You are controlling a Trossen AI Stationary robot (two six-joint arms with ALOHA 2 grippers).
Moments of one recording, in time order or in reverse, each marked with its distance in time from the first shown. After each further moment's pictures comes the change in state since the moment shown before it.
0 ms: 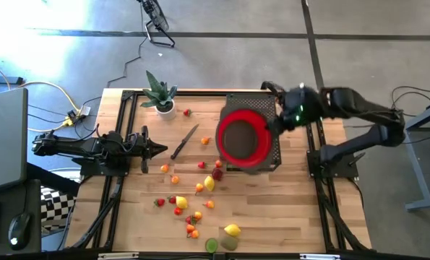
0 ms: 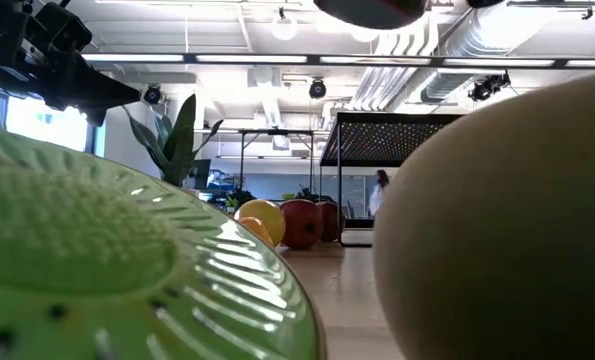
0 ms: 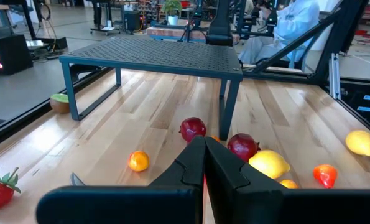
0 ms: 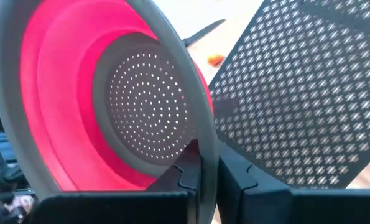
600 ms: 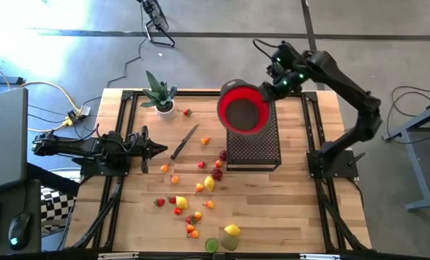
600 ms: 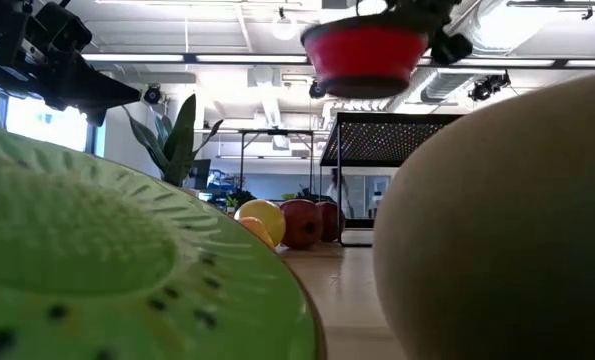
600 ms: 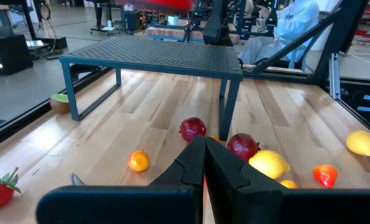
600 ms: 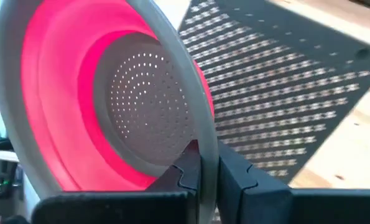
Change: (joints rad) left arm 0.000 0.000 0.000 0.000 0.000 0.000; right arm -0.532 0.314 0.205 -0.219 -0.293 -0.429
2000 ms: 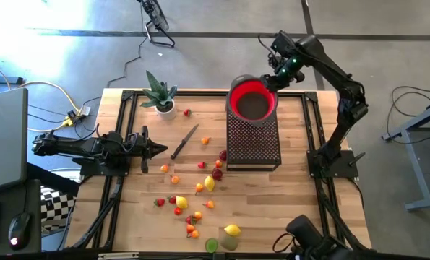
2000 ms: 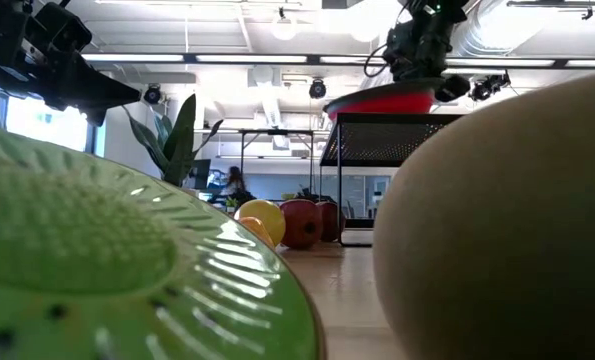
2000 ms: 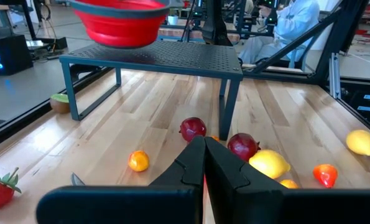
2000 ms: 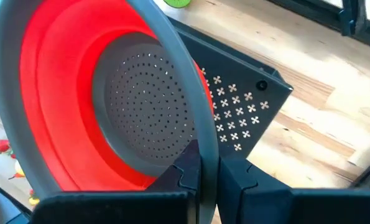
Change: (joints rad) left arm 0.000 0.000 0.000 -0.001 0.000 0.003; right arm -0.228 0.189 0.039 -0.084 0.022 -0.219
